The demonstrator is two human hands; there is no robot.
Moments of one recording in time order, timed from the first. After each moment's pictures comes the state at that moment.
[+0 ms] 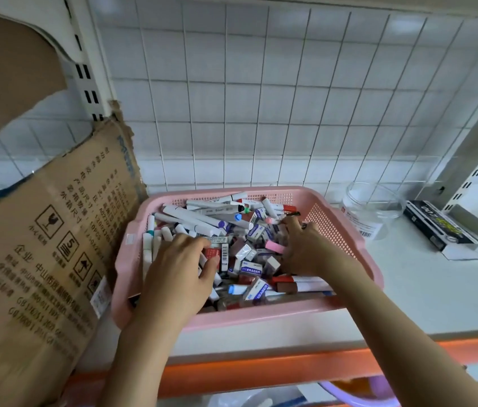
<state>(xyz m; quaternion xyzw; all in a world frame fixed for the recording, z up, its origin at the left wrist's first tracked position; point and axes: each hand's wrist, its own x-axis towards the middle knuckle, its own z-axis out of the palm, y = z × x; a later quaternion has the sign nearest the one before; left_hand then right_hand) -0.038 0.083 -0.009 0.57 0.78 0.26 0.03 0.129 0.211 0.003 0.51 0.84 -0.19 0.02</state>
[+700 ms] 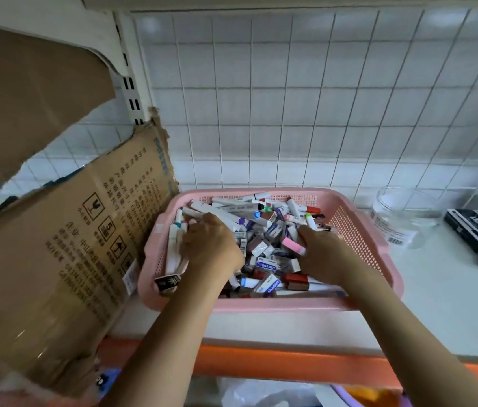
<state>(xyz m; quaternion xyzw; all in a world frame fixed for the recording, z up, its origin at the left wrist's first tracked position) -0.019 0.134 0.004 0.38 0.92 0.04 0.11 0.135 0.211 -0.005 0.44 0.89 -0.13 -0.04</state>
